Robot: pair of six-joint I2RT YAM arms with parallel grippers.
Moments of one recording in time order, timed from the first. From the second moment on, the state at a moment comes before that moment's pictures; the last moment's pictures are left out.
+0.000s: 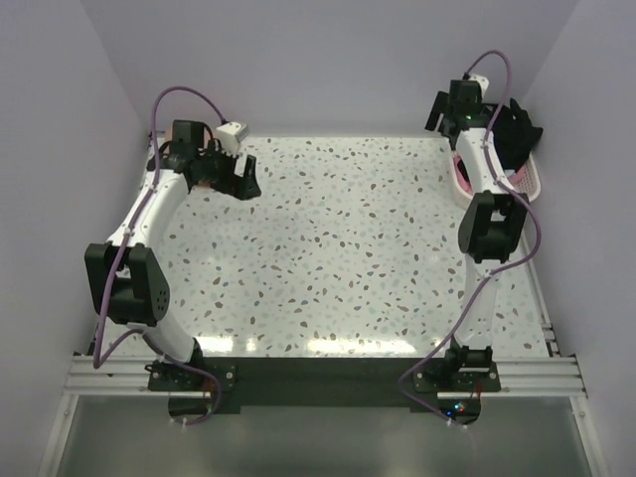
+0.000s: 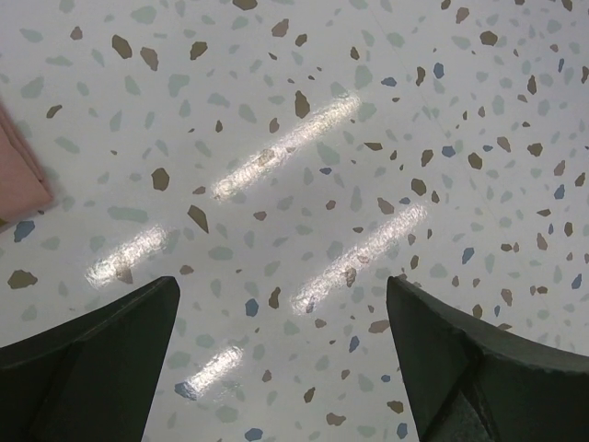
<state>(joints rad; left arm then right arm) -0.08 1.65 1.46 -0.64 0.51 0.22 0.02 2.26 2.21 -0.55 0.35 0.24</state>
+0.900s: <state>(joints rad) -0.06 1.81 1.49 -0.67 0.57 0.18 -0.16 2.37 2.16 -0.27 0.61 0.19</state>
